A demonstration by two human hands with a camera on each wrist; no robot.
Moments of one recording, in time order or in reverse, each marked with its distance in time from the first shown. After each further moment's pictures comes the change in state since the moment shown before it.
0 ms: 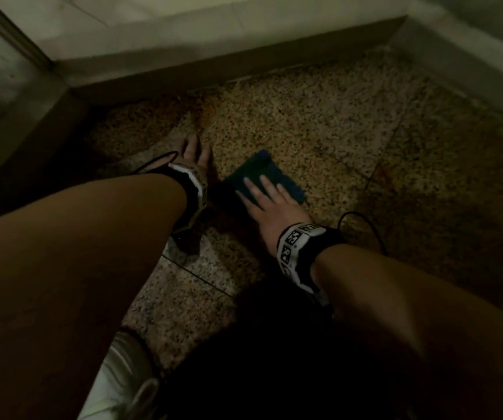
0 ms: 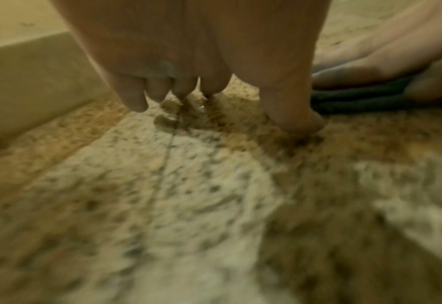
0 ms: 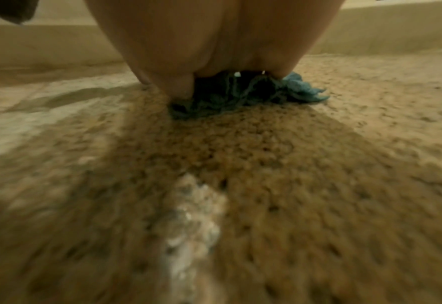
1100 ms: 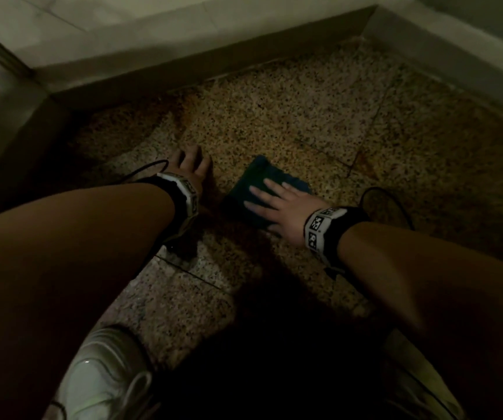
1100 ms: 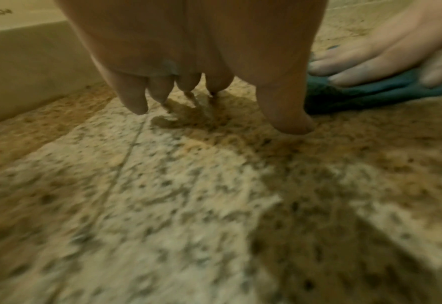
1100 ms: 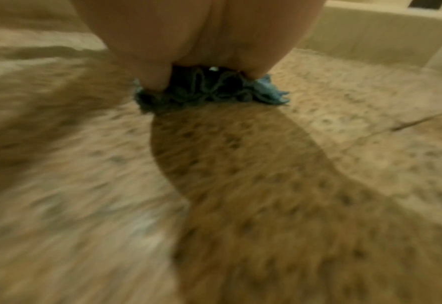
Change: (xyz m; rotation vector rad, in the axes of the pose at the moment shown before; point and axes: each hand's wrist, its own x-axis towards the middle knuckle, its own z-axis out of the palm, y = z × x) left_hand 0.008 0.016 0.019 -0.037 0.064 0.077; right_hand -0.025 0.051 0.022 -0.051 -0.018 -0.155
